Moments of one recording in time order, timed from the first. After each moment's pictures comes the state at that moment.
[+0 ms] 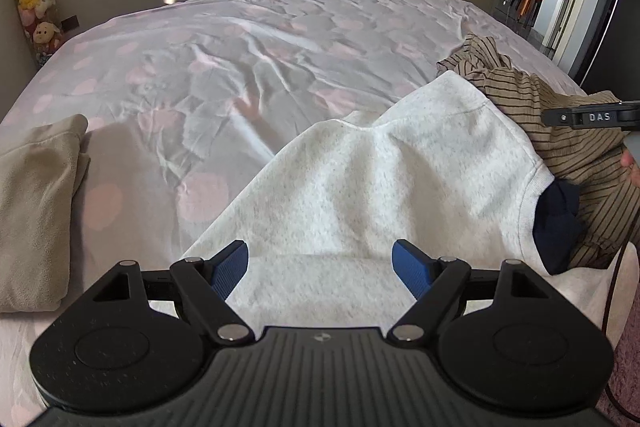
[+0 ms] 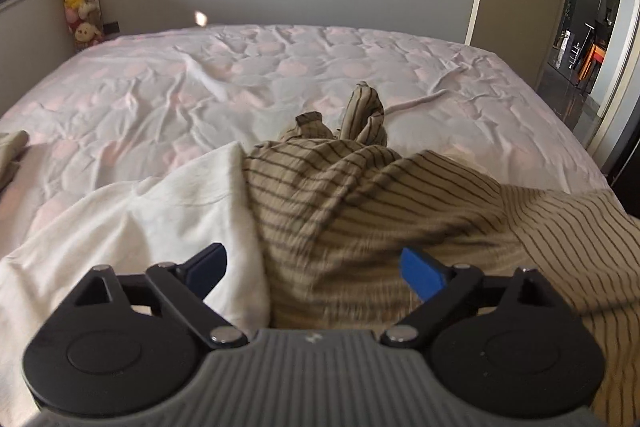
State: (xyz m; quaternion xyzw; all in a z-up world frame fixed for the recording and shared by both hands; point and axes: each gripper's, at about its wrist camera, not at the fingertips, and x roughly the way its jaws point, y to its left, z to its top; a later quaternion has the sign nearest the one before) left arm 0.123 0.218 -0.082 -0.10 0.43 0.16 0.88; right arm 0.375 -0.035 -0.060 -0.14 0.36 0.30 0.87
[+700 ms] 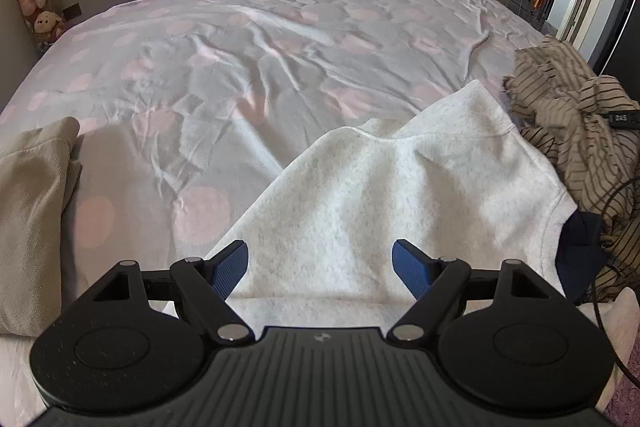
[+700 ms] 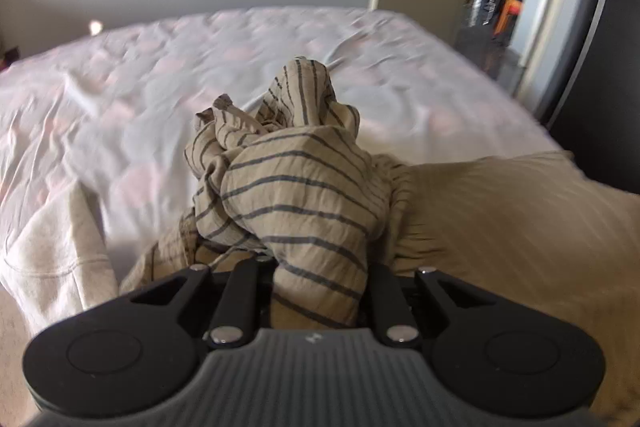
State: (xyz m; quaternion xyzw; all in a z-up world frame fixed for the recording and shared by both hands) left arm 0.160 0.236 -0.085 -0.11 0.44 0.17 0.87; right arm 0.438 -0.090 -0.068 -0.11 0.36 0.14 0.92
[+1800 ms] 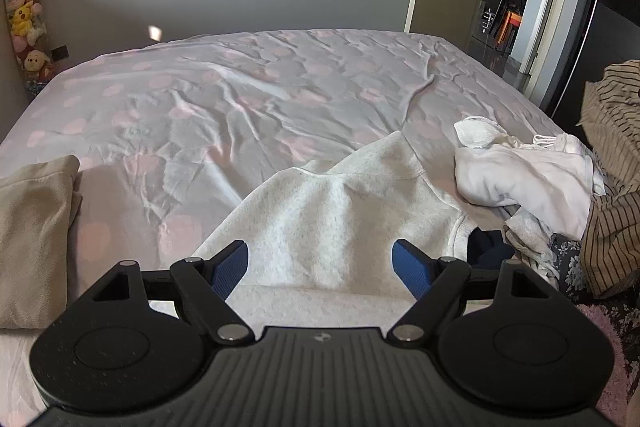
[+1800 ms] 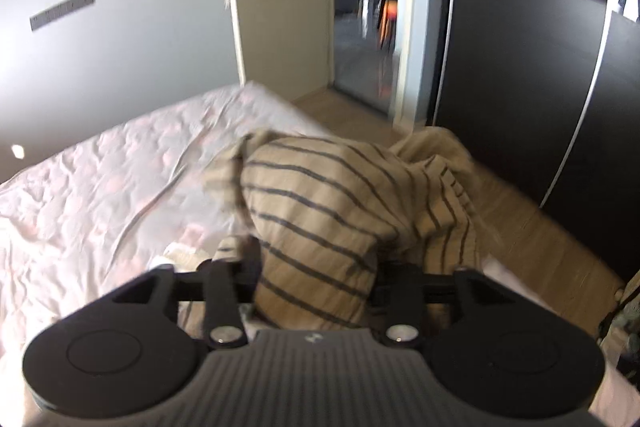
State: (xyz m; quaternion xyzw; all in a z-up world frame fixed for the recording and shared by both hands) left arm 0.108 0.175 -0.027 -0.10 0.38 0.14 0.91; right arm 0.444 -0.303 0.107 0.01 0.34 0.04 0.94
